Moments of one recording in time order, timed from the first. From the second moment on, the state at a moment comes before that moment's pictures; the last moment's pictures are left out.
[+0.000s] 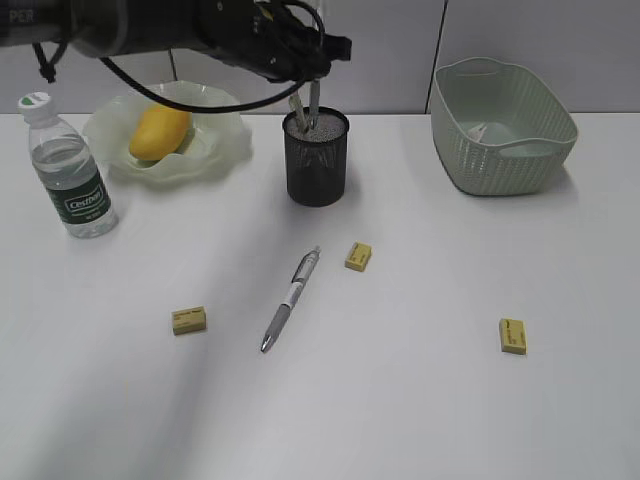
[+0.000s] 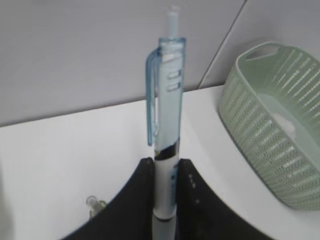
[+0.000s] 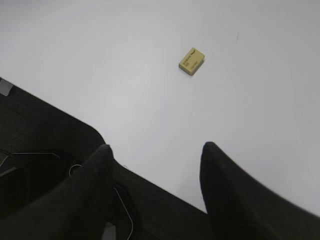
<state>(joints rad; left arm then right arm) -0.52 2.23 -1.88 -0.19 0.27 -0.07 0.50 0.53 -0.53 0.01 0.92 -0.04</state>
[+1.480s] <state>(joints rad) -0.53 2.05 -1.88 -0.14 0.62 -0.07 0.50 0.53 -0.53 0.01 0.92 -0.04</state>
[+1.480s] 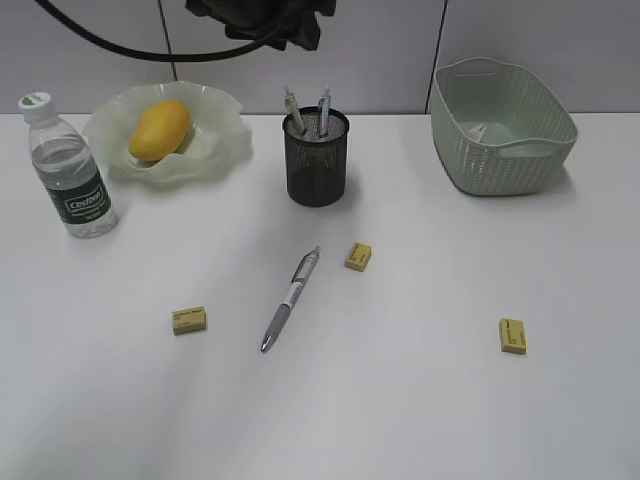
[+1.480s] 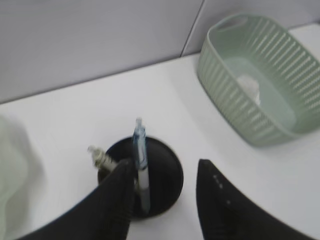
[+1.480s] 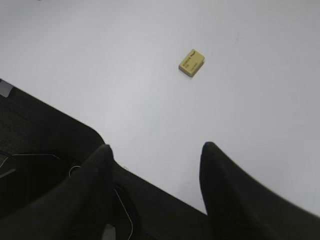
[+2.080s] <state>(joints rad) -0.53 1.94 -1.84 0.05 1.21 -0.01 0.50 0.53 -0.53 0.01 0.92 -0.04</state>
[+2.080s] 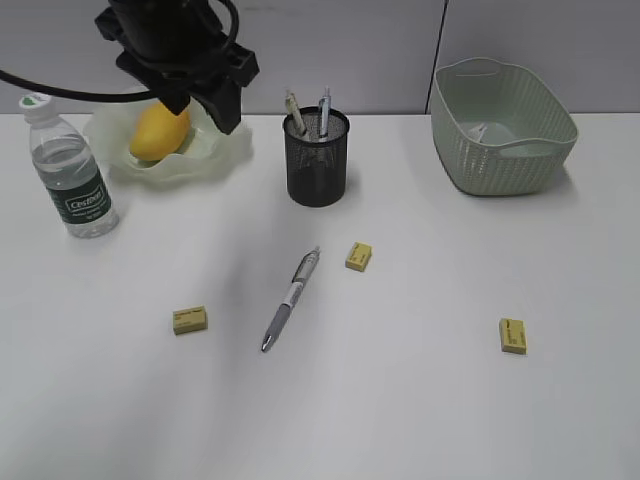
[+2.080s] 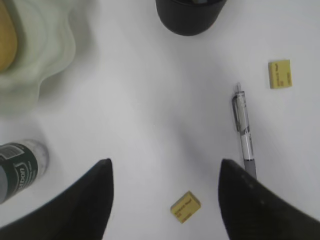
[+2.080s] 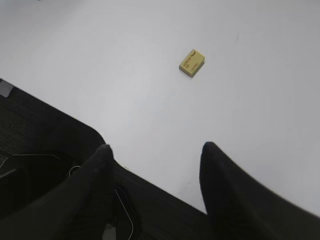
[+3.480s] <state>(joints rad) -0.53 0.89 -0.62 -0.03 0.75 -0.01 0.50 0.53 -0.53 0.01 0.92 -0.04</state>
